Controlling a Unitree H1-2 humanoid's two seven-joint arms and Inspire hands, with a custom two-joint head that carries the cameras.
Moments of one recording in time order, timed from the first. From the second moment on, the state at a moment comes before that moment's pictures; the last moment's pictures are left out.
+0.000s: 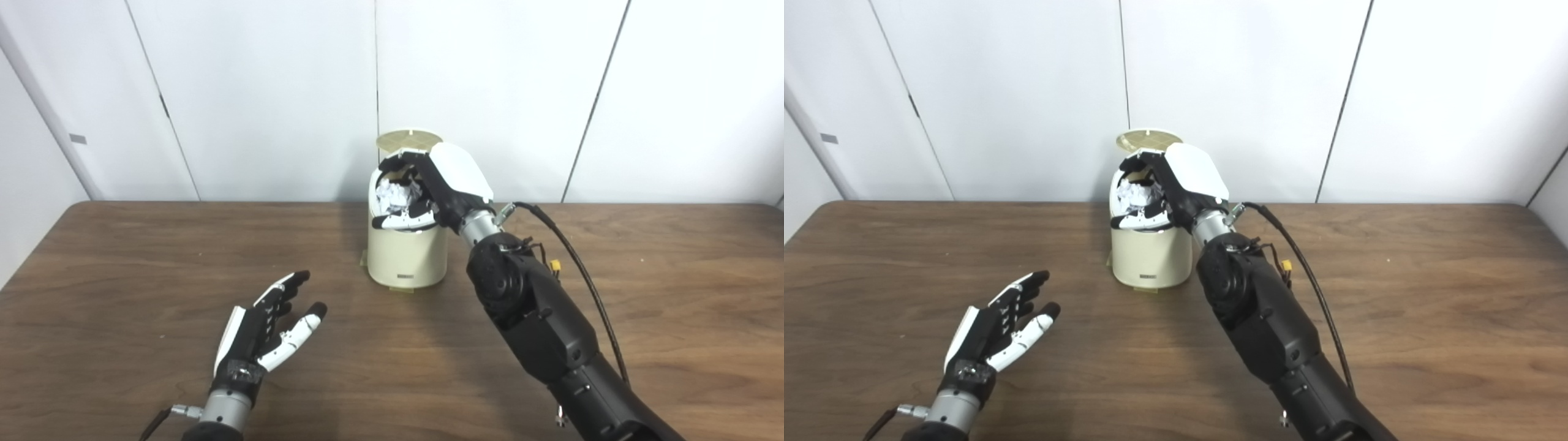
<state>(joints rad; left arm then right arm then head) 0.02 0.13 -0.02 -0.27 0.13 0.24 -0.05 -0.71 -0.06 0.36 0.25 -0.73 0.24 -0.03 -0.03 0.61</state>
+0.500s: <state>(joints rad) 0.02 0.13 -0.02 -0.27 0.13 0.24 -0.05 -0.66 -0.10 0.39 0.16 -0.80 0.22 -0.03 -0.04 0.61</state>
